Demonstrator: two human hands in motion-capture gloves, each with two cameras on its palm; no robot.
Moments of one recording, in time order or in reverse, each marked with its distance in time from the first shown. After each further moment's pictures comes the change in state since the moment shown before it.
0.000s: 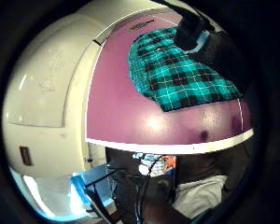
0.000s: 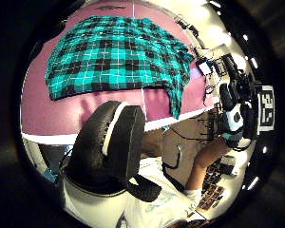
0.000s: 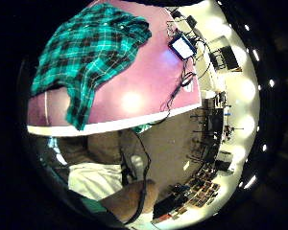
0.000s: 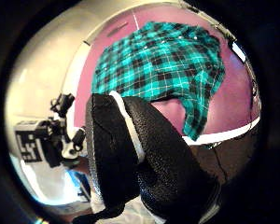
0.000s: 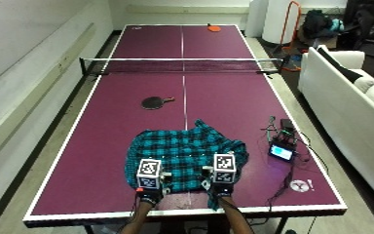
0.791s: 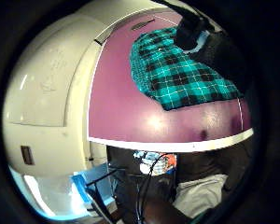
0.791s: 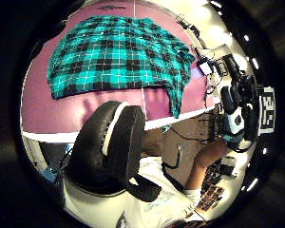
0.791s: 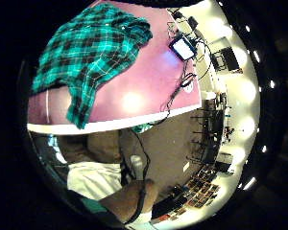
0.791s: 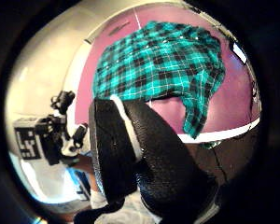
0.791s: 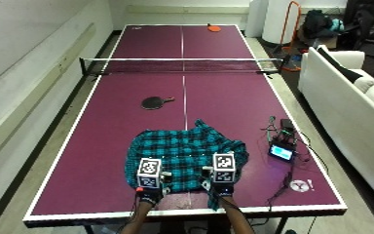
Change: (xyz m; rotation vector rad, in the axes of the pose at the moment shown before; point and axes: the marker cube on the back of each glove) left arm 0.001 -0.001 -0.004 0.002 -0.011 0.000; right arm 0.002 0.003 -0.006 -0.005 0.028 0.005
